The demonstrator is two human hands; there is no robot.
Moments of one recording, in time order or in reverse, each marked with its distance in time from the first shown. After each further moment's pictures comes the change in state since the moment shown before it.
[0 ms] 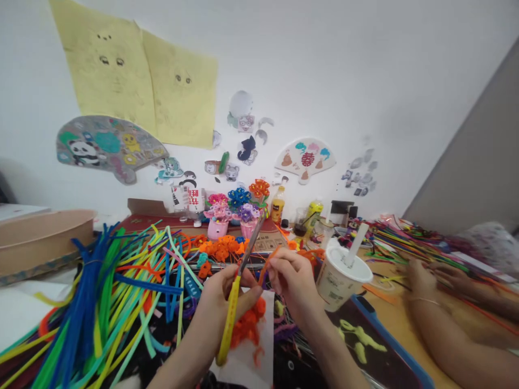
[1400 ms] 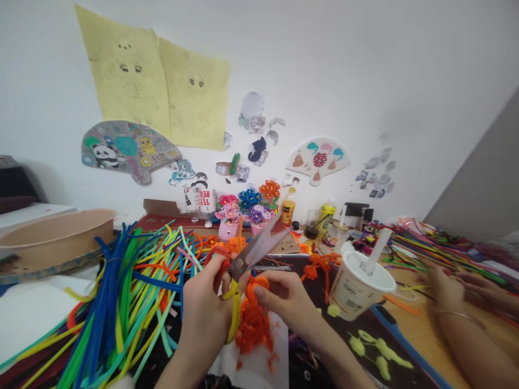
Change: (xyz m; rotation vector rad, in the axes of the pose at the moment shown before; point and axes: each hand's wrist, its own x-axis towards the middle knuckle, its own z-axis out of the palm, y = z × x) left_hand 0.003 -0.008 -0.031 0.267 0.336 0.235; right_hand -0.006 0.024 0.008 -0.213 -0.396 0.131
